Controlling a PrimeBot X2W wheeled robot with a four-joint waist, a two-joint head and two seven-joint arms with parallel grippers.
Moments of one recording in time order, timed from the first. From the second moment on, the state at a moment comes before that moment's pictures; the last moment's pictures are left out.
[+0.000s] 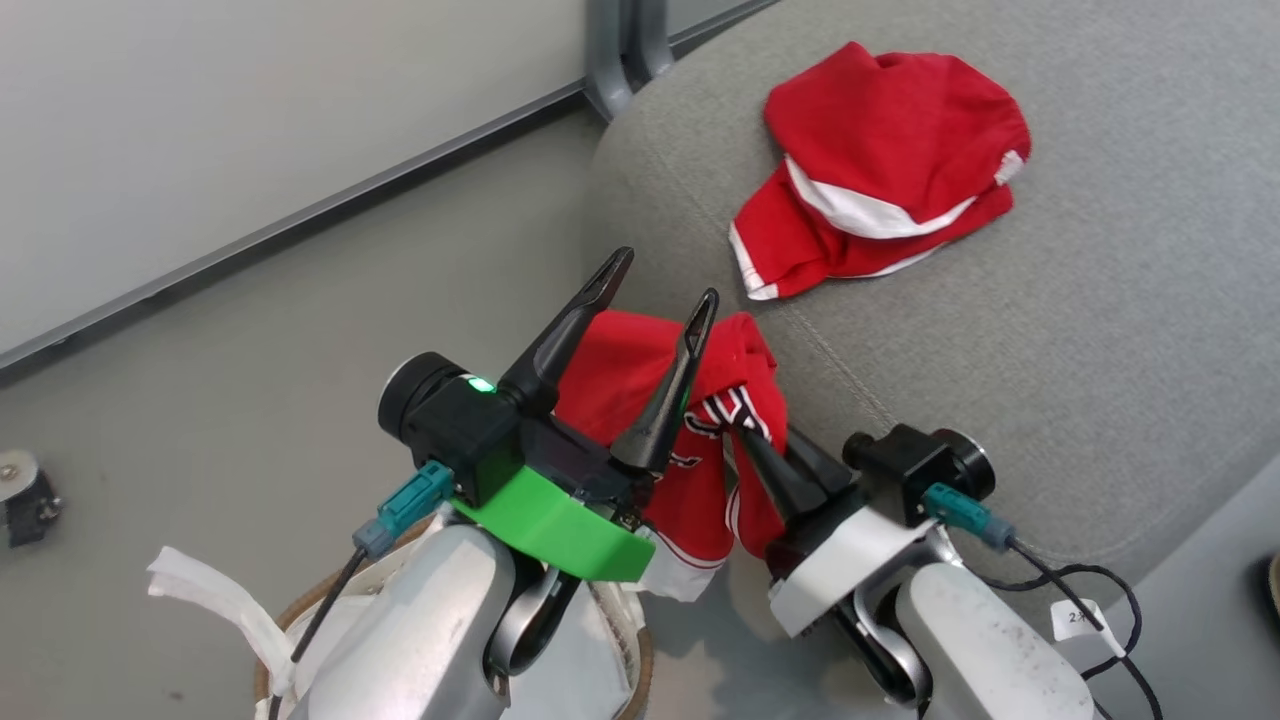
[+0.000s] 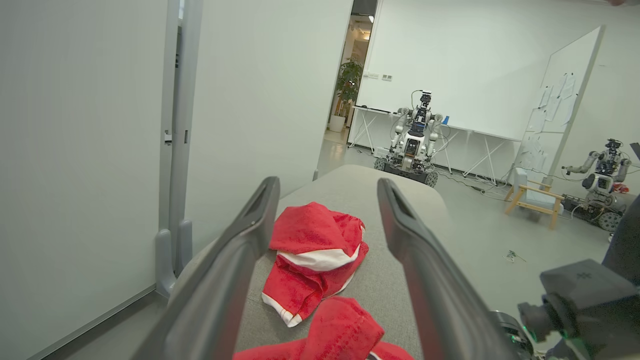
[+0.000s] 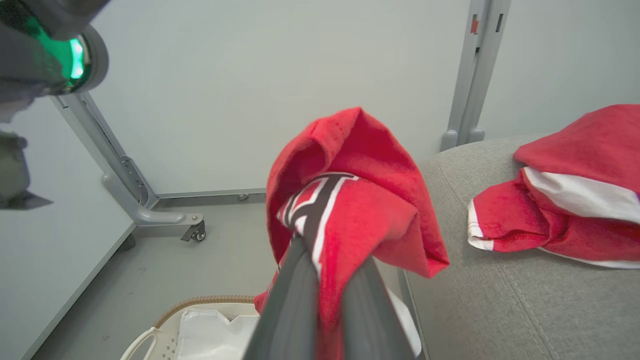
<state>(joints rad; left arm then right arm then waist) -0.44 0.13 -0.63 0.08 -0.47 -0.13 -0.26 -0.35 -0.05 0.48 0.29 0.28 0.13 -0.26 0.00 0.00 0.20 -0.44</state>
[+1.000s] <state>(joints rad) -0.54 0.24 -0.69 0.14 -0.49 -0.13 -0.26 -0.95 -0.43 -0.01 0.36 0.16 0.13 -0.26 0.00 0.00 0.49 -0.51</state>
